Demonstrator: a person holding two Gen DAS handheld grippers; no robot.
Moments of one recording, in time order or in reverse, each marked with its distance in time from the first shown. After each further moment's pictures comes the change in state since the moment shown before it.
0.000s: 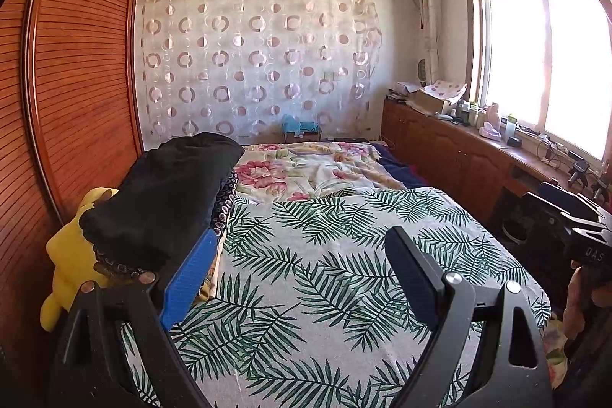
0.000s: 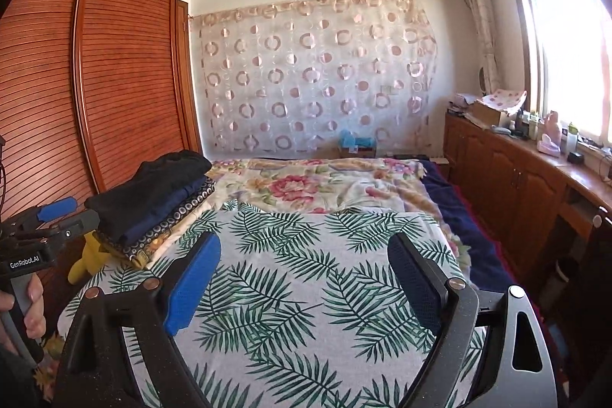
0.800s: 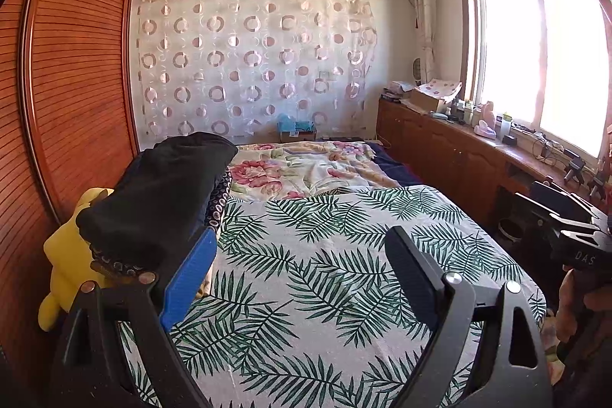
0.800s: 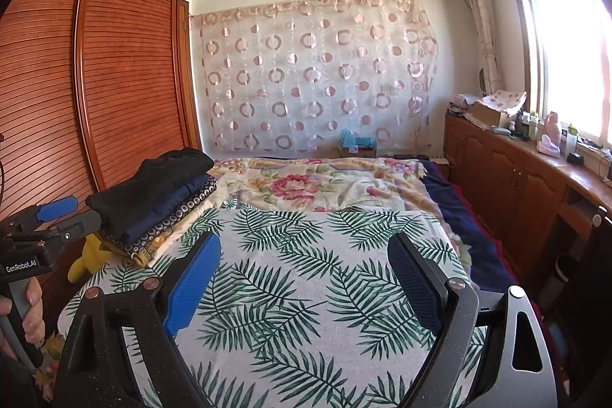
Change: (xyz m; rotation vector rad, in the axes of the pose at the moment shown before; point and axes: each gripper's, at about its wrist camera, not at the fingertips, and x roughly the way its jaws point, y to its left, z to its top) left arm -0.006 -0.007 -0.002 0.004 0.004 -0.011; right arm 0.010 -0.026 0.005 -0.012 0.003 0.011
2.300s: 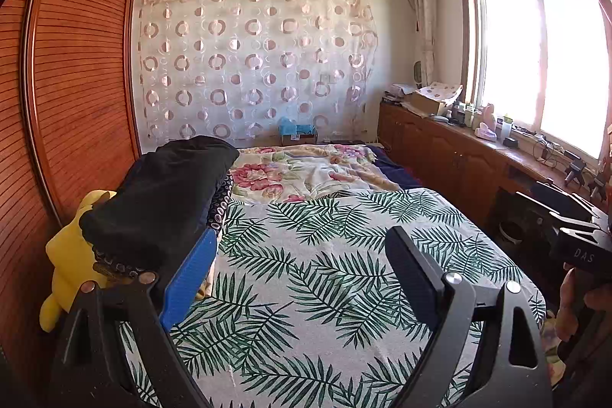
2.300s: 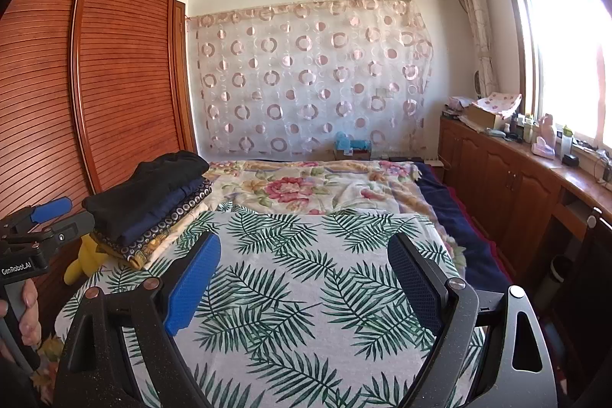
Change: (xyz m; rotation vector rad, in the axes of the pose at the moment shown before) left arm -0.002 -0.002 0.003 0.001 -0.006 0.002; right arm 0.001 -0.026 0.000 -0.011 -0.008 0.006
